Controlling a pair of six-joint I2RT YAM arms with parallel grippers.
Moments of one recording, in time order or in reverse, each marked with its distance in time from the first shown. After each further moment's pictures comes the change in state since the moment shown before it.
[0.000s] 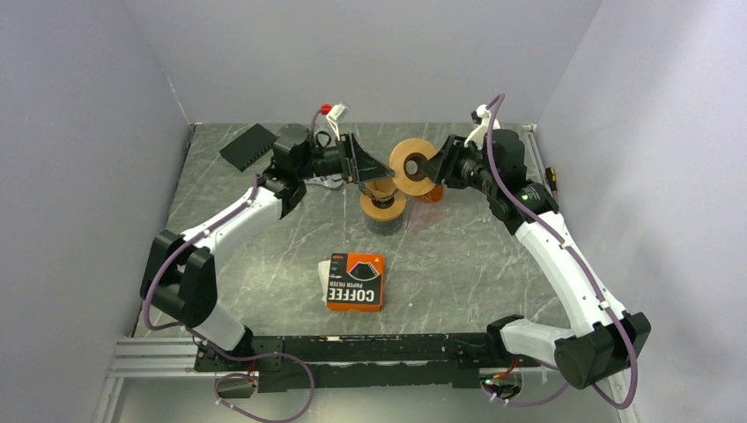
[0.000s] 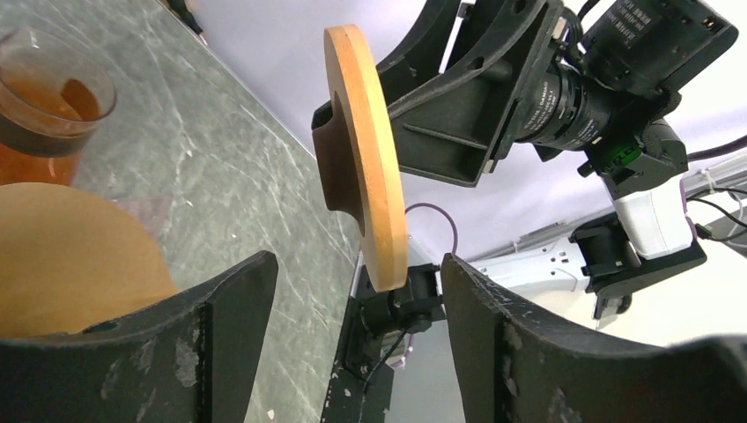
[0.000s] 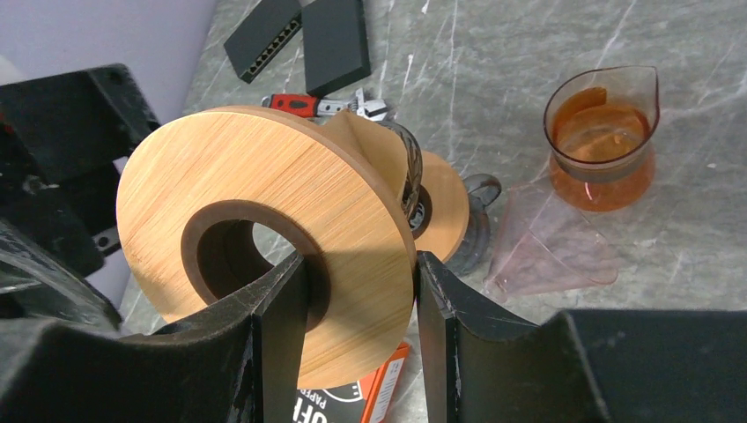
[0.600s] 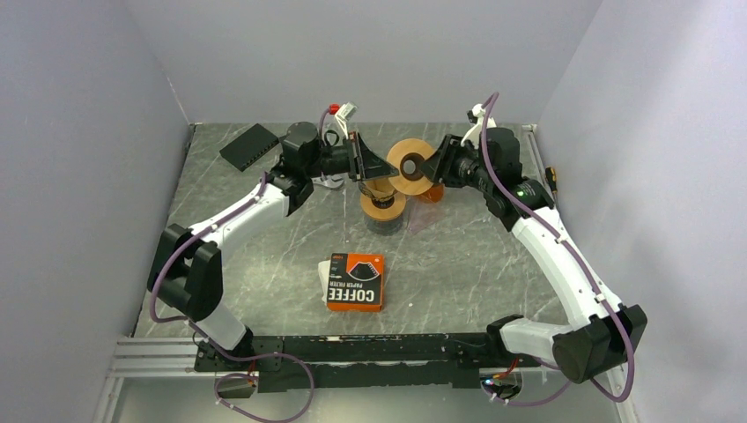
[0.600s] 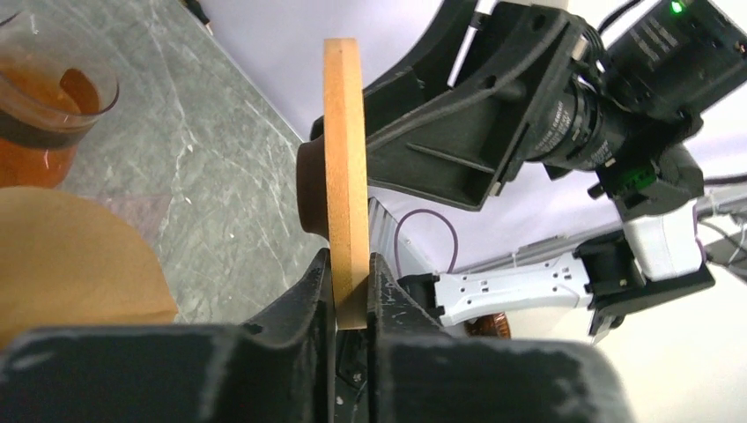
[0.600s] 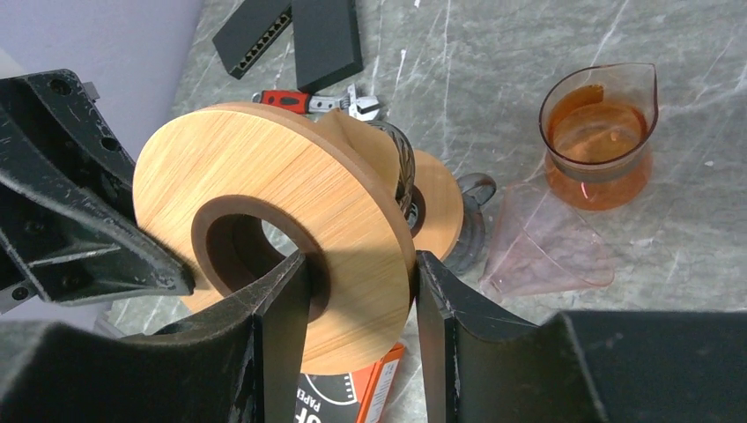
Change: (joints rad) left arm -0.041 0.064 0.048 -0.006 -0.021 -0.034; right arm 0.013 0.035 0.008 0.006 0.000 -0.003
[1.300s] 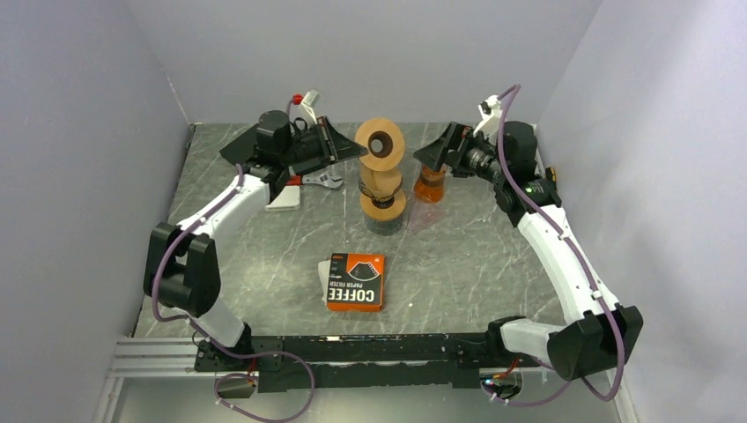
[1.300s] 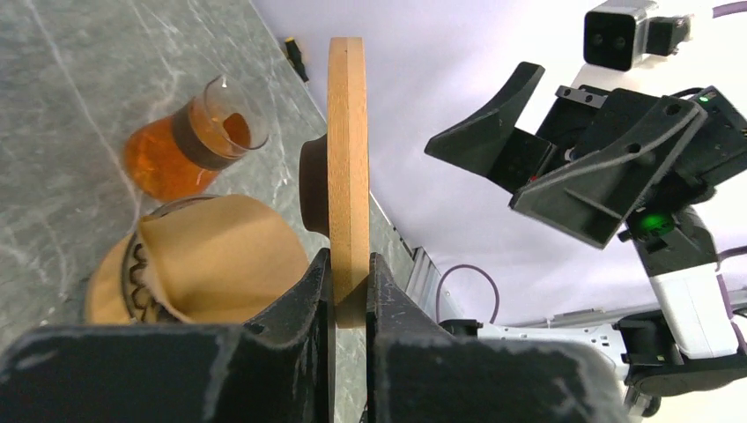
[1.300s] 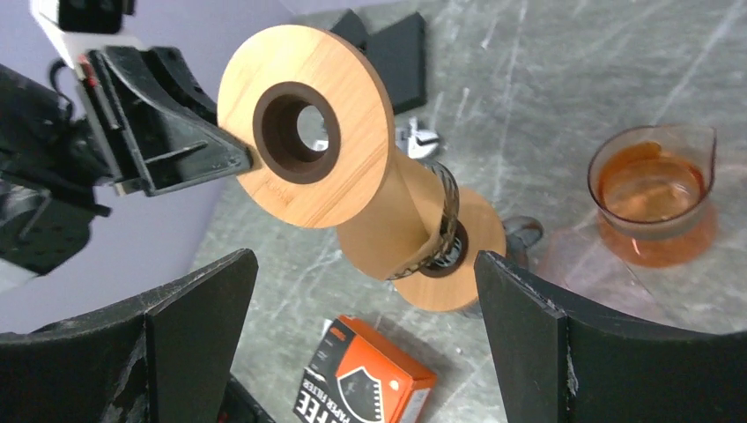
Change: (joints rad) left arm 0.165 0.014 0.023 -0.089 -0.038 0.024; right arm -0.089 0.009 -0.003 0.100 -0.179 0.010
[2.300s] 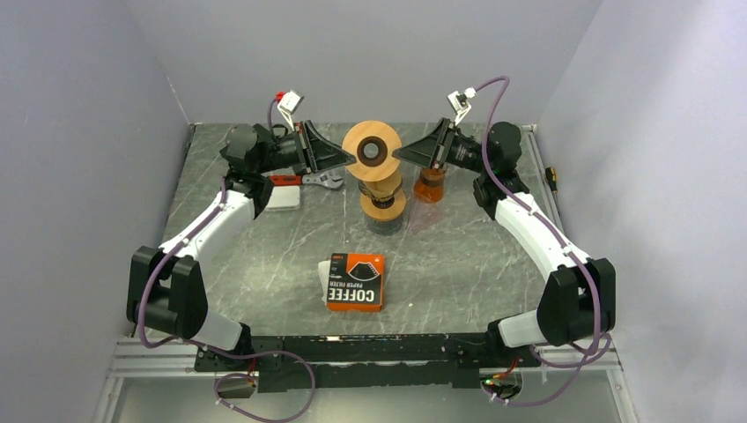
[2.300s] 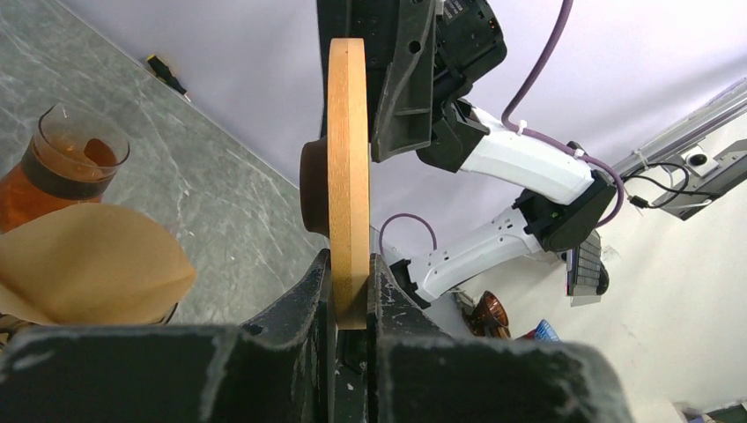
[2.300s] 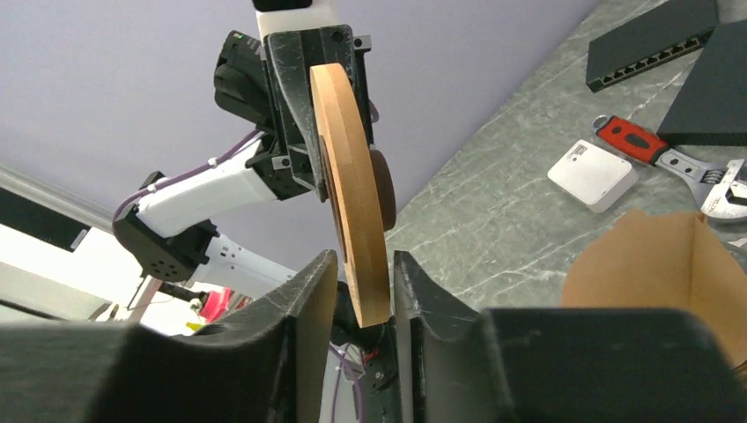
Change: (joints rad) left arm 0.079 -0.158 -0.161 0.406 0.269 -0.186; right arm -0.011 0.183 -0.130 0.821 -0.608 0.495
